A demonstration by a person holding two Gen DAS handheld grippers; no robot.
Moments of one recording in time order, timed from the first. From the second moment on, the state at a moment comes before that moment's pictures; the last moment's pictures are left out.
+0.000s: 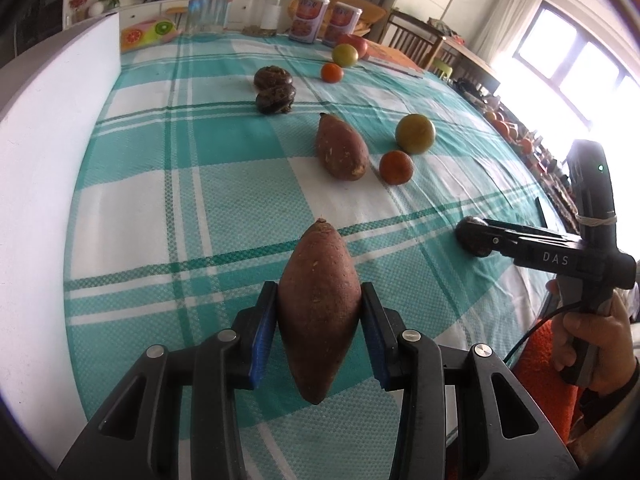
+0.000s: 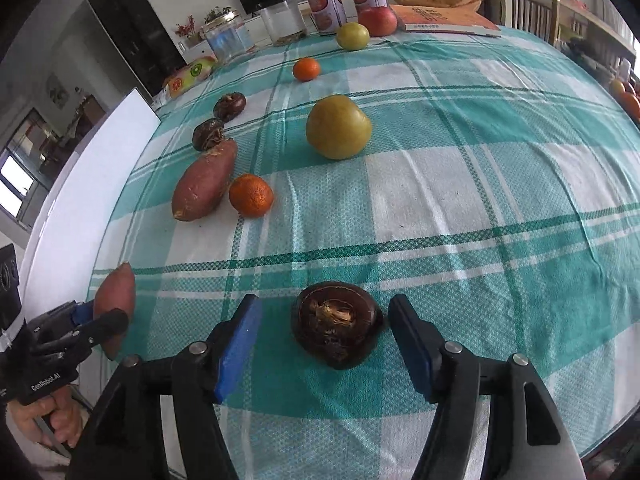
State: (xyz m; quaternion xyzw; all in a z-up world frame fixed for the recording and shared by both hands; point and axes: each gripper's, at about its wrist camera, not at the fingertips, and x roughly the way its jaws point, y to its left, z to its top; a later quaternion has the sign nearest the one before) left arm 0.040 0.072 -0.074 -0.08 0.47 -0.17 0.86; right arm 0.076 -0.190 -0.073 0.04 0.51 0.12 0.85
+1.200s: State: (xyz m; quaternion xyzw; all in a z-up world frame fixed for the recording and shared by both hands) left arm -0.054 0.342 -0.024 -0.23 0.40 0.14 0.87; right arm 0.037 0.166 0.010 0.06 0.48 0.46 0.74
